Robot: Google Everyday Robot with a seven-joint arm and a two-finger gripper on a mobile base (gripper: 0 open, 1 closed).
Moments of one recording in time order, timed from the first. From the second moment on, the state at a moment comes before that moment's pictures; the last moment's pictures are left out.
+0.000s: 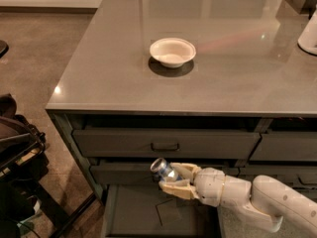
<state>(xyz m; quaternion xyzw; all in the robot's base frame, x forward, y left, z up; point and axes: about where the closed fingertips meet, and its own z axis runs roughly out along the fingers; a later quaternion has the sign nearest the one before) 0.436 -0.049 0.652 -0.38 0.65 0.38 0.54</state>
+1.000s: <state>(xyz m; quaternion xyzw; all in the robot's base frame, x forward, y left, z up) 0.427 -0.057 0.620 -0.32 0.65 0.41 0.55</state>
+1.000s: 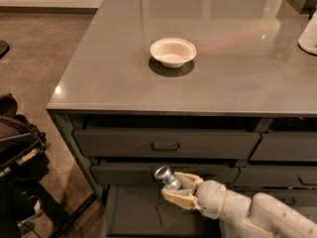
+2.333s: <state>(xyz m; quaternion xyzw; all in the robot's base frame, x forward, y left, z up) 0.412 -0.077 0.534 -0.22 0.62 0.51 0.56</state>
